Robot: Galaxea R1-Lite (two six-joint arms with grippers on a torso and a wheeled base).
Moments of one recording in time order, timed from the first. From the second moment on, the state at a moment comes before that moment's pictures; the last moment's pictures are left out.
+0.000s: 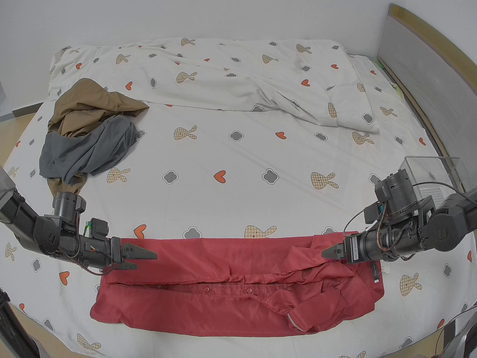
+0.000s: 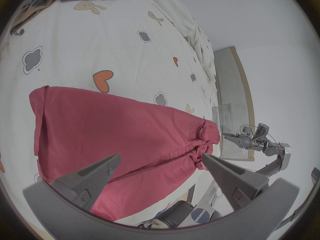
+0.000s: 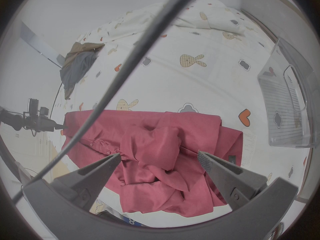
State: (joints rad) left arm 0.05 1.94 -0.73 -0.20 -0.80 -0.17; right arm 0.44 1.76 -0.81 -0.06 0.01 0.32
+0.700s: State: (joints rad) left arm 0.06 1.98 -0.74 -0.19 -0.80 -0.17; right arm 0.28 1.86 -0.76 -0.27 0.34 0.52
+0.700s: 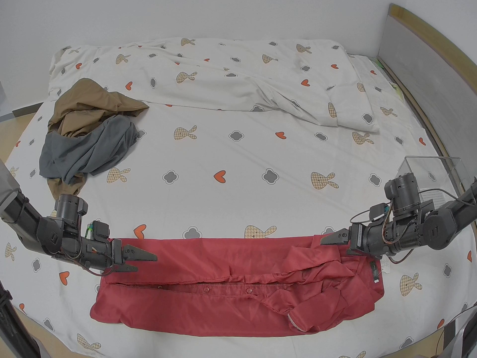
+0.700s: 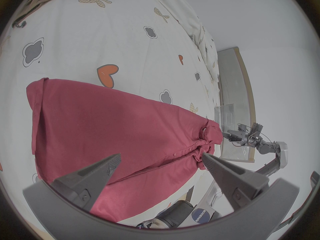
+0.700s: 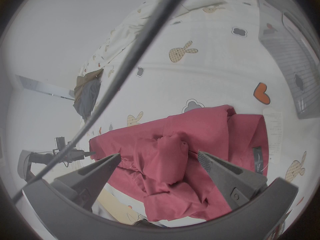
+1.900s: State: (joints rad) left arm 0.11 2.07 -0.86 0.01 -0.68 -0.20; right arm 0.16 2.02 -0.70 -0.27 0.35 0.59
